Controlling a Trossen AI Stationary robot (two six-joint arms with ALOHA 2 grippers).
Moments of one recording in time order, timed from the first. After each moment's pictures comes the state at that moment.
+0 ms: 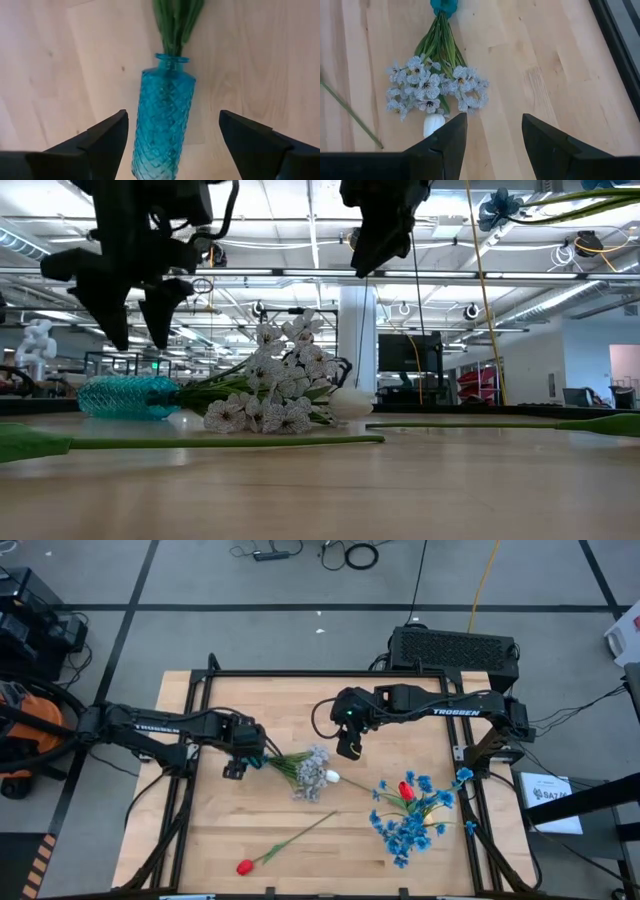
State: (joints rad) left arm 0.05 1.24 0.86 -0.98 -0.10 0.25; right arm -0.11 1.67 1.57 -0.88 0.08 0.12
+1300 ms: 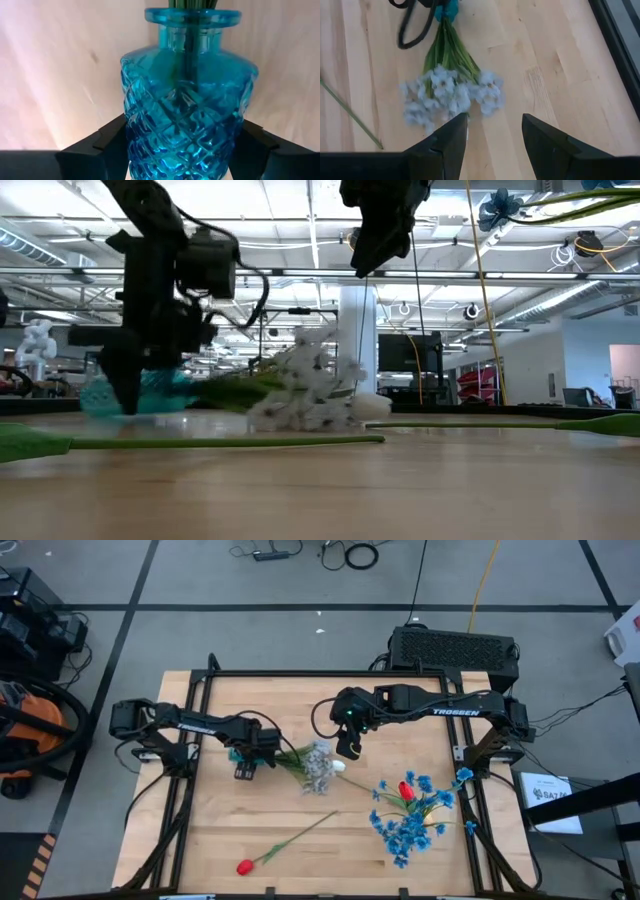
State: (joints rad) left arm 0.14 1.53 0.78 -0.80 -0.07 0.24; right arm -0.11 1.67 1.57 -0.88 0.08 0.13
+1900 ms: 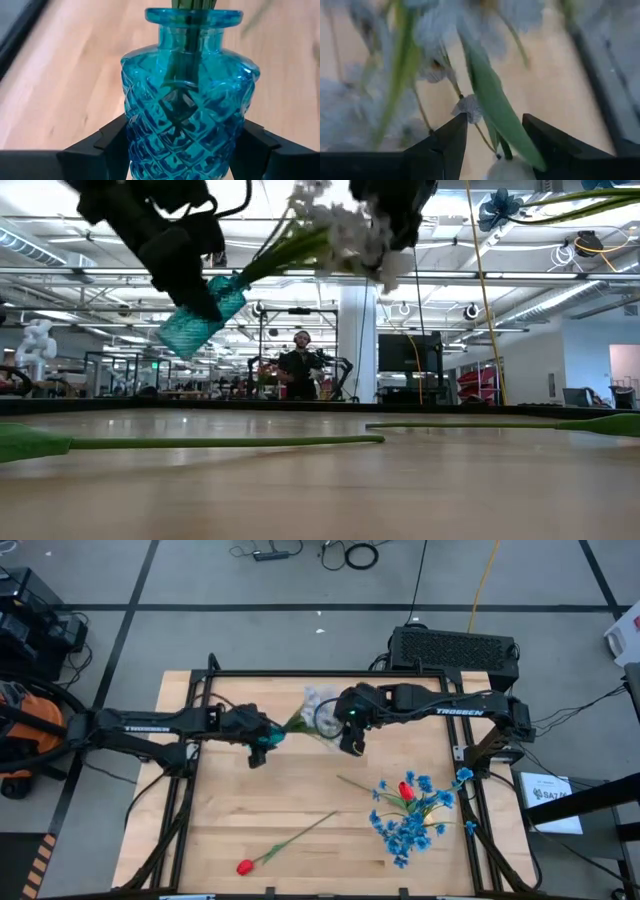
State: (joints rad) left arm 0.17 1.10 0.70 -0.43 -0.05 -0.02; right arm -0.11 1.64 1.57 -0.93 0.20 0.09
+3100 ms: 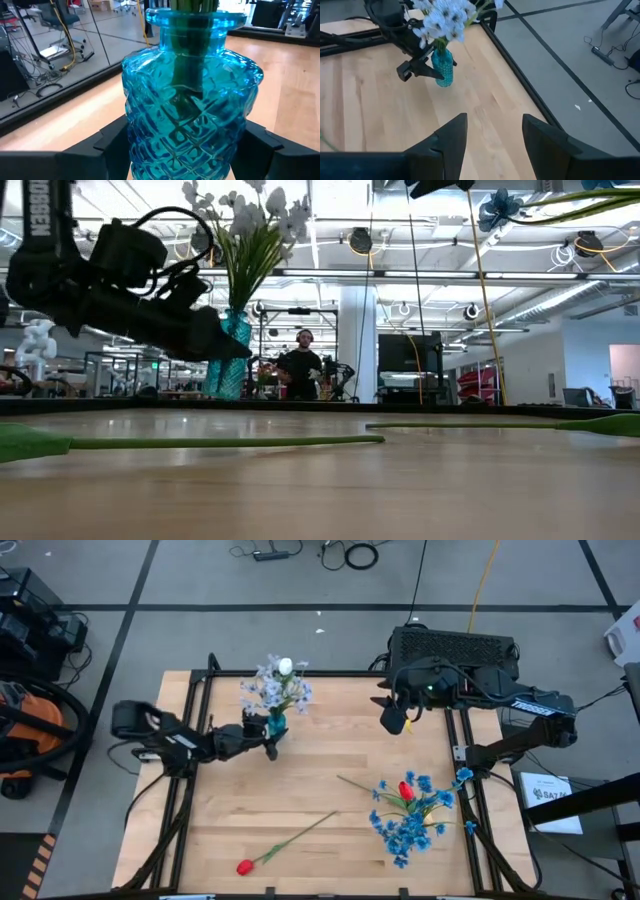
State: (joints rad) left arm 0.17 1.57 0.16 1.20 -0.39 -0.07; right arm -0.12 1.28 1.57 -0.95 0.29 0.16
